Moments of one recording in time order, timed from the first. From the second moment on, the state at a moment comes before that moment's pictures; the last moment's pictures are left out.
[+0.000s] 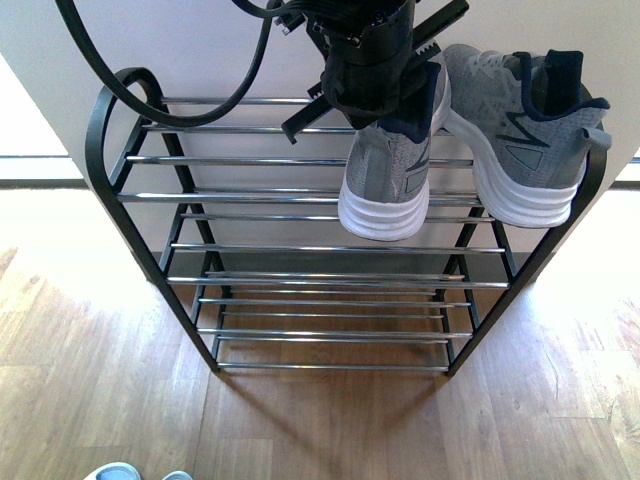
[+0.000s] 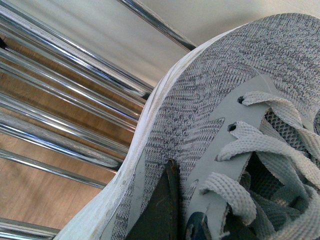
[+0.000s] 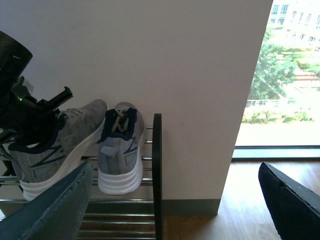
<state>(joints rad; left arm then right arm) -0.61 2.39 1.79 -0.18 -0.16 -1.04 0.00 0.01 0.03 0.00 0.00 0.00</state>
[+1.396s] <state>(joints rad) -0.43 1.13 0.73 -0.01 -0.72 -0.45 0.00 0.01 0.03 0.00 0.00 0.00</state>
